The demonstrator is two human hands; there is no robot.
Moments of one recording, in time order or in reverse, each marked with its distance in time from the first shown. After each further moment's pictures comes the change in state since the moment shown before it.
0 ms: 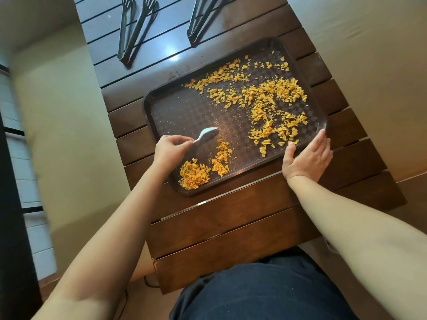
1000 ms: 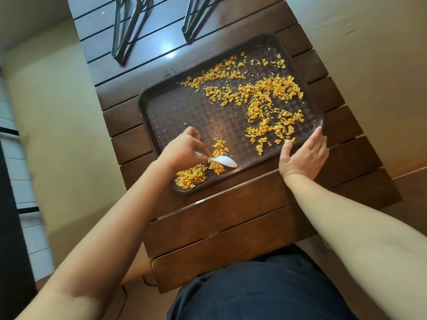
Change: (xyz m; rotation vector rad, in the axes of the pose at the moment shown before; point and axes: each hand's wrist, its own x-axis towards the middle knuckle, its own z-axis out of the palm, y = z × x) left_hand -0.010 0.024 0.011 0.550 -0.332 0.397; right_hand -0.001 0.000 0.000 -0.010 -0.014 0.005
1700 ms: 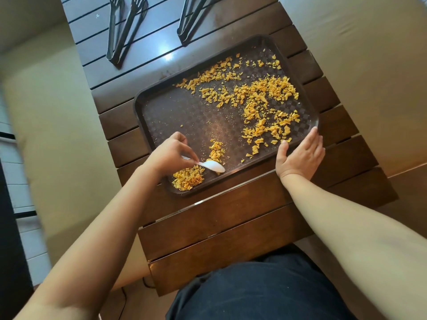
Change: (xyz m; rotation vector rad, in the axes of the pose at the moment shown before) left_hand -0.007 -0.016 -0.009 -0.006 -0.043 -0.045; right_hand 0.001 -0.001 -0.001 0.004 0.004 0.002
